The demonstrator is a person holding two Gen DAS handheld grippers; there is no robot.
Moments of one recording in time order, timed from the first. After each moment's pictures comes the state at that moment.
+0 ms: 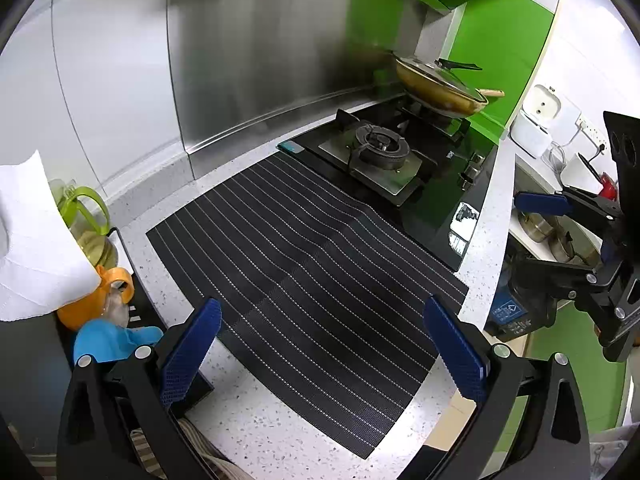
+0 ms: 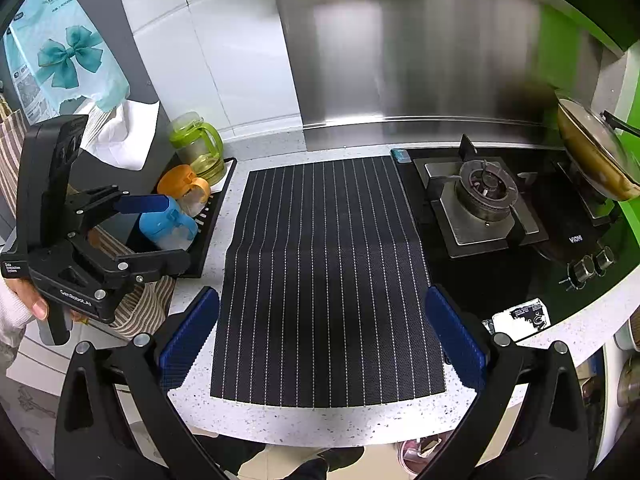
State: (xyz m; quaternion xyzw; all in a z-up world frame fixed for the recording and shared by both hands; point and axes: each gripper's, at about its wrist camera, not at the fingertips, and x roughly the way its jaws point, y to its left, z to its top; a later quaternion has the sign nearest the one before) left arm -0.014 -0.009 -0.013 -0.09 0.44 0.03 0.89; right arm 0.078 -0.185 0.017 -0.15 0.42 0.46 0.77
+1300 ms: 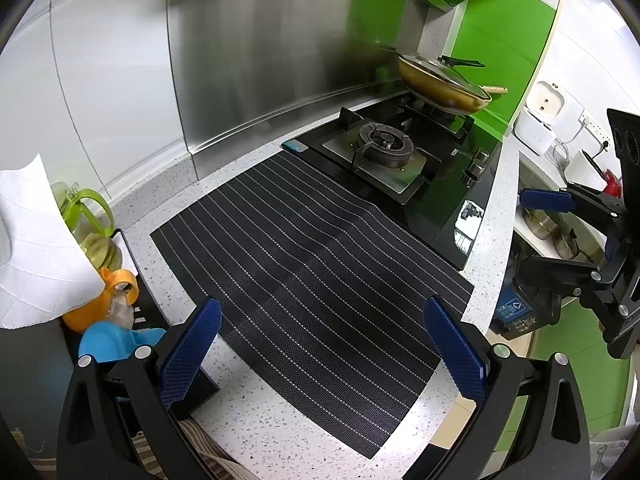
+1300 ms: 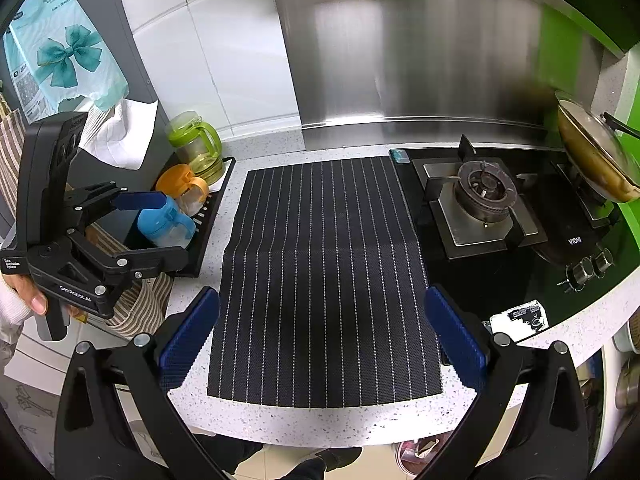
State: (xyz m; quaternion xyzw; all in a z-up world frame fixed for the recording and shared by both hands) left arm -0.012 -0.007 -0.015 -0.09 0.45 0.03 0.89; right arm 0.081 -0.185 0.017 -0.15 0.42 0.46 0.77
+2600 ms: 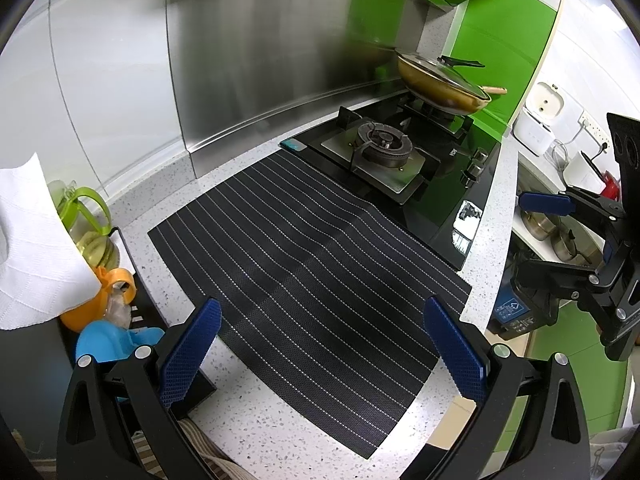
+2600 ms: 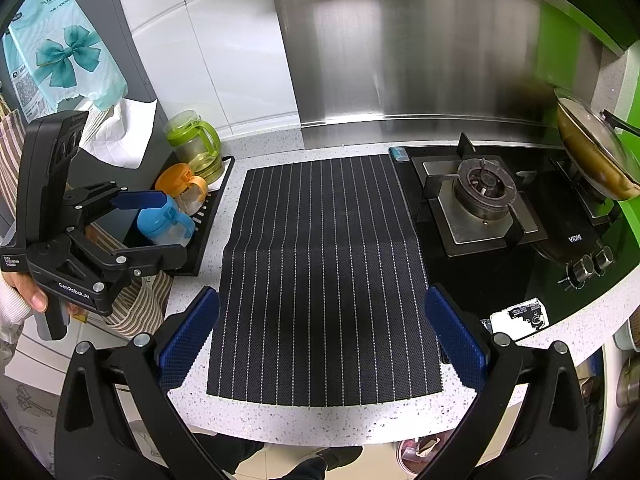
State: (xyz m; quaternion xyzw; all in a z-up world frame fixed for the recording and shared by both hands) left arm -0.008 -0.007 -0.016 -0.09 0.45 0.03 0.89; right arm 0.080 -0.188 0.015 -0.15 0.42 0.46 0.77
